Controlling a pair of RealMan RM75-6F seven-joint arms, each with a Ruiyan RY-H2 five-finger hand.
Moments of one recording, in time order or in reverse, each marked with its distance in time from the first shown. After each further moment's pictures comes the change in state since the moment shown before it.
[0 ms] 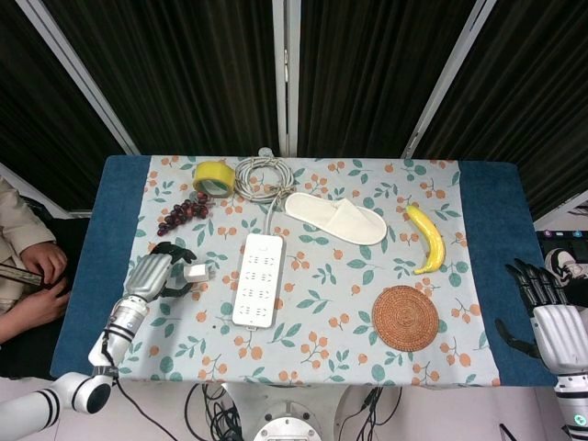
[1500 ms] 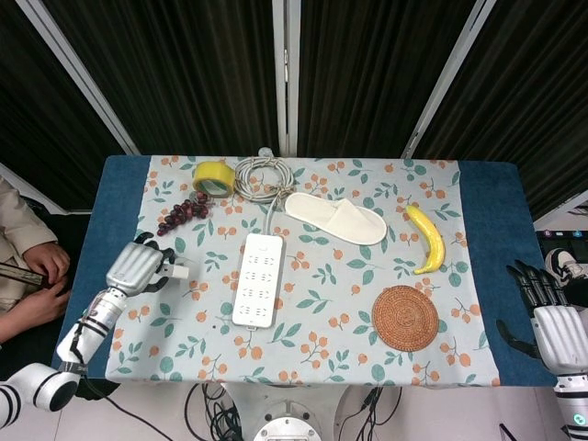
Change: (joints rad) left arm -0.051 0.247 0.035 -0.168 0.068 -0.065 0.422; right arm -0.002 -0.015 0.002 0.021 0.009 -0.008 0.017
